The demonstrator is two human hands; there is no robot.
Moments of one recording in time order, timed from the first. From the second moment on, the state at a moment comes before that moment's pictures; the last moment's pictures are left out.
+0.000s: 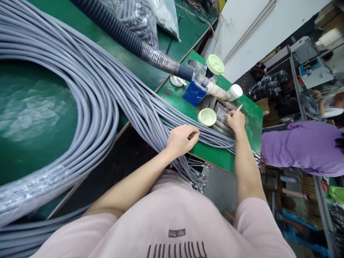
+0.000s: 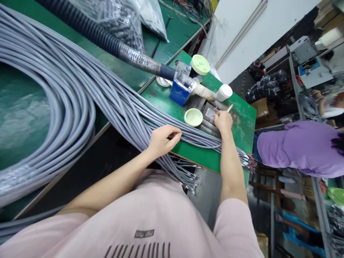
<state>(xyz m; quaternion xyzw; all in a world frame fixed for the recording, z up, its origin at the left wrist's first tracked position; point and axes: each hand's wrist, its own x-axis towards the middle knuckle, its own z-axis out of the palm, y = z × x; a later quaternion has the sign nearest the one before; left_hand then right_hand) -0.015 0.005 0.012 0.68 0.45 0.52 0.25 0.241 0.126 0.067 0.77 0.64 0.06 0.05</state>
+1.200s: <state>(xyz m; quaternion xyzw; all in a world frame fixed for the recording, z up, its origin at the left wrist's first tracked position) 0.015 -0.007 0.024 0.32 0.25 0.56 0.73 0.158 -0.021 0.134 0.65 0.67 -0.21 -0.31</state>
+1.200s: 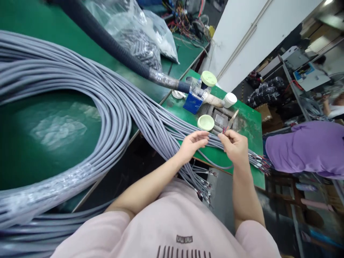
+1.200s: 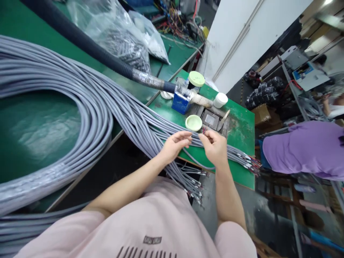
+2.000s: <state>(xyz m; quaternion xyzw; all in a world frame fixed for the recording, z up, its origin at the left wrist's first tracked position) 0.034 -0.037 0.056 0.06 0.06 0.46 0.88 0.156 -0.079 0.116 0.56 0.72 -0.28 -0.31</state>
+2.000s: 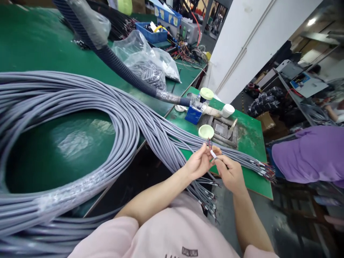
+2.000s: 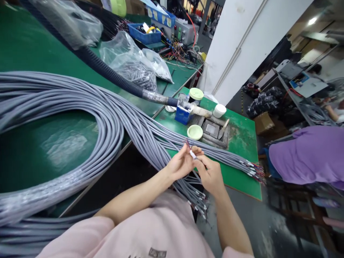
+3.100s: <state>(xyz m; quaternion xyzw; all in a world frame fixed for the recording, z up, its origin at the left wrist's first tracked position) 0.032 -0.064 0.041 0.34 0.17 0.43 0.82 0.163 -0.047 0.126 0.60 0.63 -0.05 -0.49</state>
